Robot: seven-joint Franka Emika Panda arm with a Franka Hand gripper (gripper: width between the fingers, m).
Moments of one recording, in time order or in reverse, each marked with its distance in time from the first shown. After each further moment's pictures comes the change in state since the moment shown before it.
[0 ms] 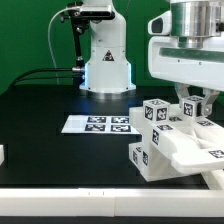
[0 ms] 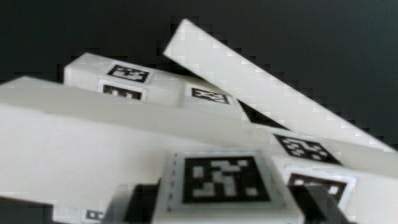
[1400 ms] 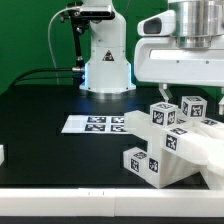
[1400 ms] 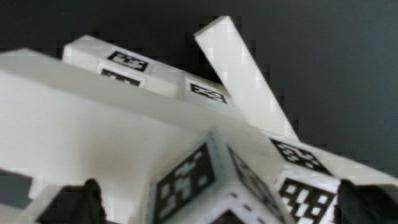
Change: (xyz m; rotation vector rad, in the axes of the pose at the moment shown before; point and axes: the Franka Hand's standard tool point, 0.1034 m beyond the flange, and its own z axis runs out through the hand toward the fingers) arm 0.001 0.002 -0.001 -0.027 -0.006 -0.716
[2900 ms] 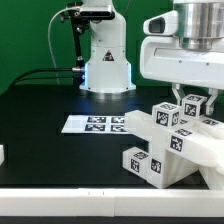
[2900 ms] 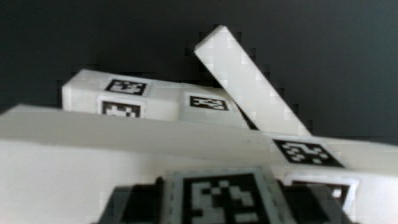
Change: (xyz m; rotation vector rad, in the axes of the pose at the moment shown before) arm -0.005 0.000 0.003 -0.034 -0.011 0.413
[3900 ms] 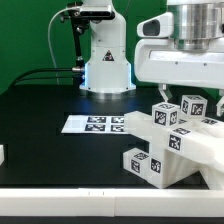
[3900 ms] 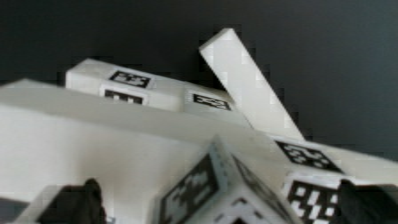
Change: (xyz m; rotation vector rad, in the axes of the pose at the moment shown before) arm -0.001 0.000 -0.001 0.002 -0.009 -0.413
